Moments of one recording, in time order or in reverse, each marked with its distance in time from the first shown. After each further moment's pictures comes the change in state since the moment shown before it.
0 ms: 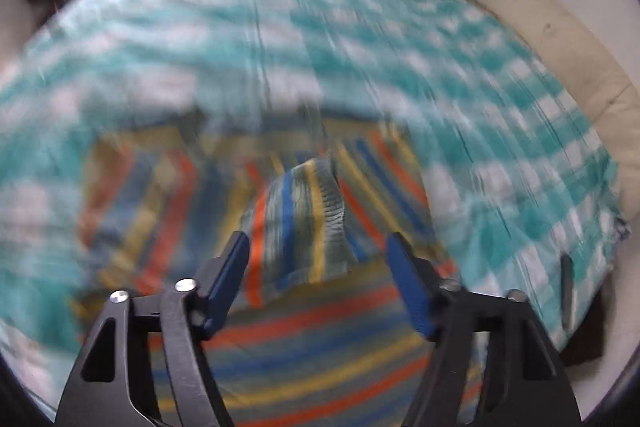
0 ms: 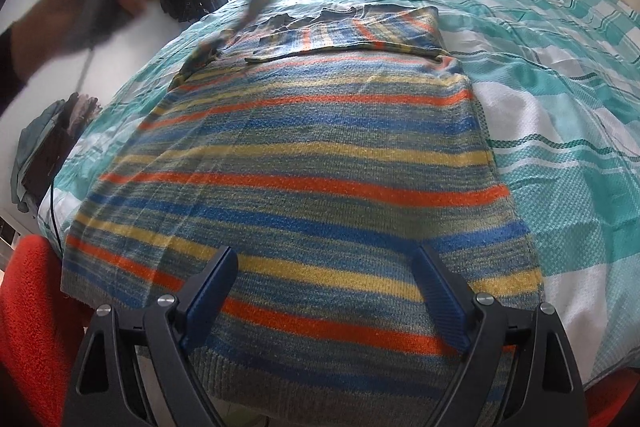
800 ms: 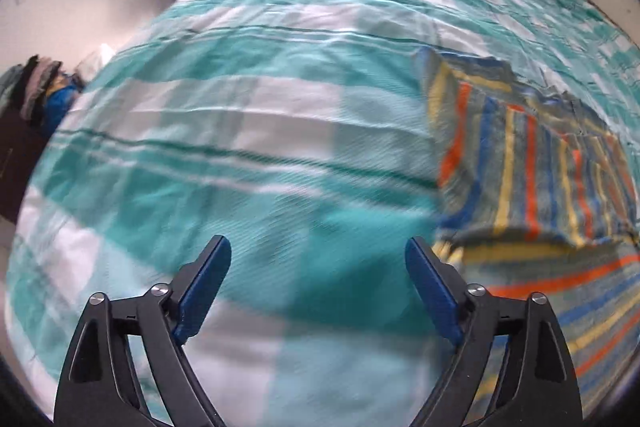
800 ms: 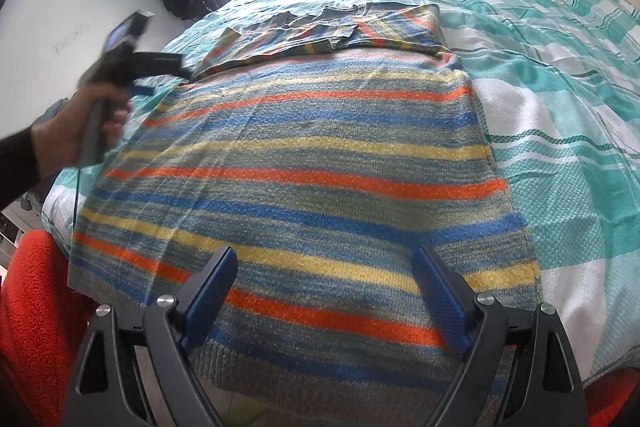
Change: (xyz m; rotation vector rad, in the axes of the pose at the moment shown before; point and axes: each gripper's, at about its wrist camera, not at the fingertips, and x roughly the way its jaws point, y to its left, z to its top) left arm -0.066 0.198 -0.072 -0.190 -0.071 0.528; right arm -0.003 -0.005 -0.001 0.004 0.014 0.018
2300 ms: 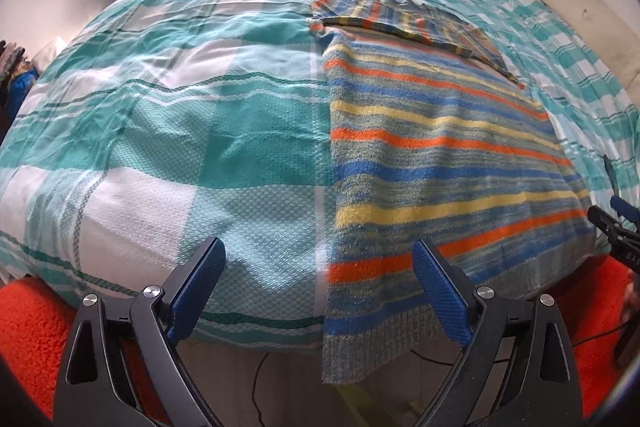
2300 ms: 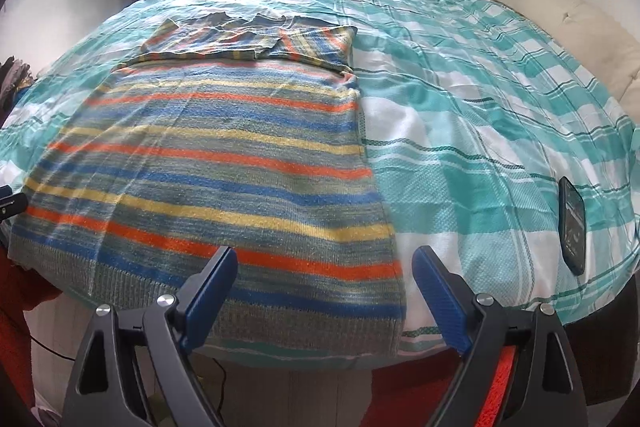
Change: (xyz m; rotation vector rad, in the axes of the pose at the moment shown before) left arm -0.114 0.006 -0.199 0.108 0.018 -0.268; right arm -0.059 0.011 -0.013 -0.065 -0.006 -0.407
